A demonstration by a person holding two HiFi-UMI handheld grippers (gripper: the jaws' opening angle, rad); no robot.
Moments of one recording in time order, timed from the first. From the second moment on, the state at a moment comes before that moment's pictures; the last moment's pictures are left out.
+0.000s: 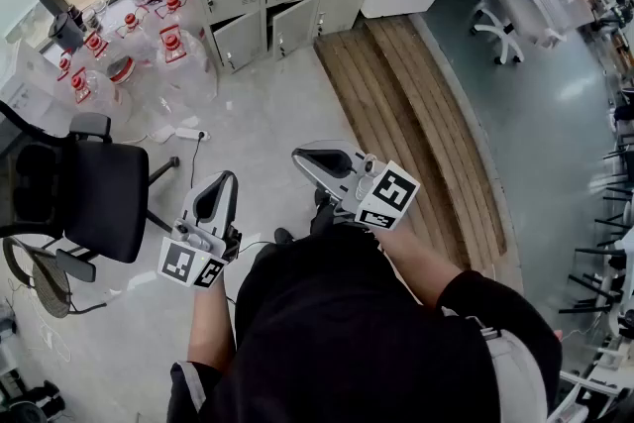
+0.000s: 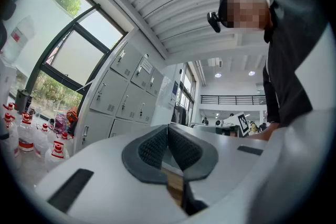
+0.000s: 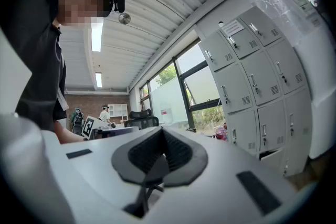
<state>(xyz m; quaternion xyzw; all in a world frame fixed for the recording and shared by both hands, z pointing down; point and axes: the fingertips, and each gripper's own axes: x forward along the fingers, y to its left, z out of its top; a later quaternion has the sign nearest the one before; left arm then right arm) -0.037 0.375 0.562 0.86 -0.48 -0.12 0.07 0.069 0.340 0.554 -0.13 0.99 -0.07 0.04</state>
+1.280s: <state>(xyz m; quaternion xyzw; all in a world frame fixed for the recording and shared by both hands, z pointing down) -0.086 0.287 0.572 0.86 -0.49 -0.13 0.10 0.017 0.245 0.562 -0.11 0.99 -0.09 0.03</state>
